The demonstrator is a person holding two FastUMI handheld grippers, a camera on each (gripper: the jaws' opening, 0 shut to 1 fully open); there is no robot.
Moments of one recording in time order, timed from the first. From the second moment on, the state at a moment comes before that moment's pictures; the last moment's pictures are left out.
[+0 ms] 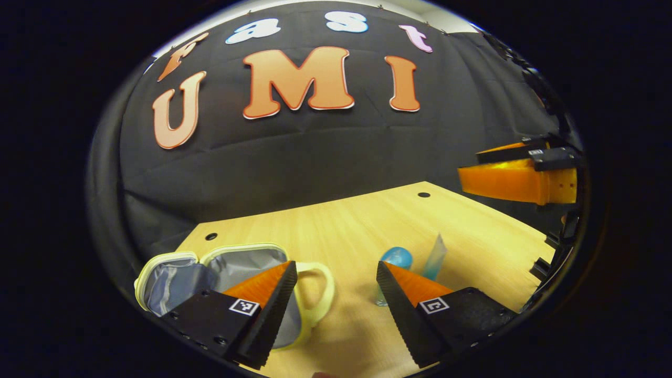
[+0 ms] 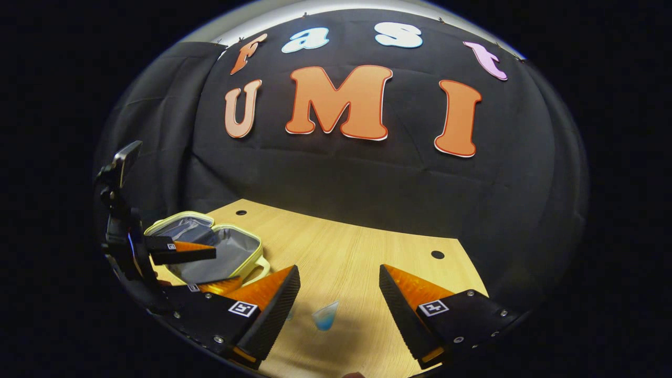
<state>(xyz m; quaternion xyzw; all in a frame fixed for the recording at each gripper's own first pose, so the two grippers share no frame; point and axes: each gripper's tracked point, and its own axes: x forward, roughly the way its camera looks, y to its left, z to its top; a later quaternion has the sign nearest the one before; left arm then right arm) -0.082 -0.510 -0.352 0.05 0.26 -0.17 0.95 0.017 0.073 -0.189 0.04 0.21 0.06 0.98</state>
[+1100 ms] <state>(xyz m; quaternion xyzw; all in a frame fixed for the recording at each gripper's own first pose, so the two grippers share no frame) -0.068 -0.581 -0.458 0.00 0.31 -0.20 0.93 0.002 0.090 -0.319 0.03 0.28 0.12 0.95</state>
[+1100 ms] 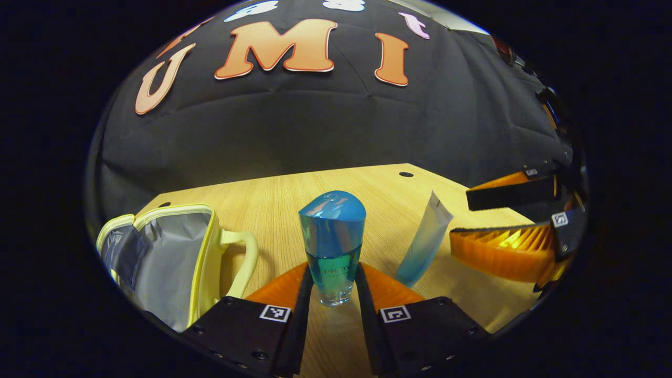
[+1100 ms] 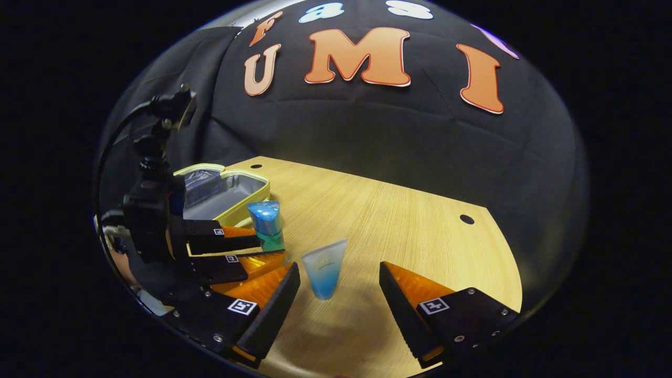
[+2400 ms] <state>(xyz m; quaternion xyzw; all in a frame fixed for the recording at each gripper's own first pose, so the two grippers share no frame) -0.056 -0.474 -0.311 0.02 0.28 -0.06 0.96 0.017 0.120 -0.295 0.10 0.31 0.21 0.92</state>
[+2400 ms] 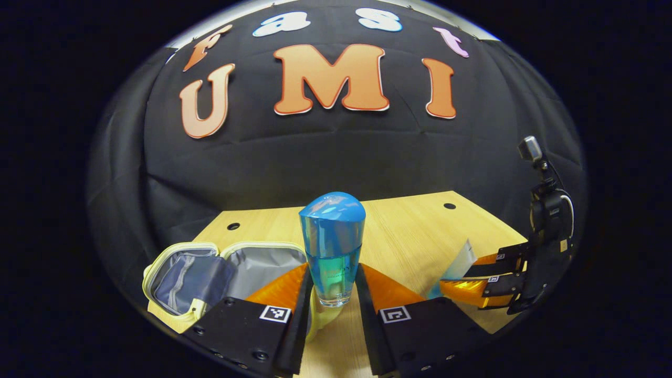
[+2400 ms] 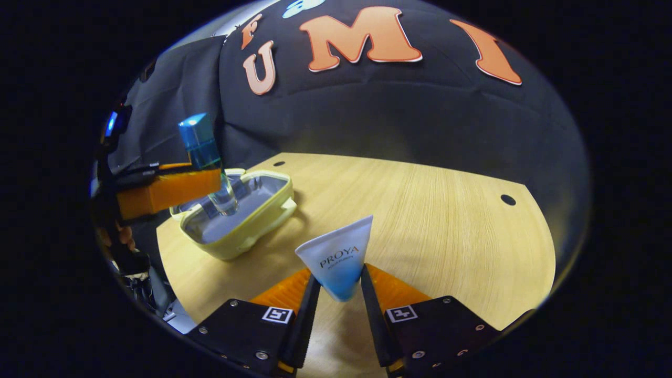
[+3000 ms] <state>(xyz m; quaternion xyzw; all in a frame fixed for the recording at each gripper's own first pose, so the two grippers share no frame) -0.066 -0.373 -0.252 0.00 0.27 0.02 0.96 0.015 0.147 -0.190 0.07 0.23 0.27 0.93</state>
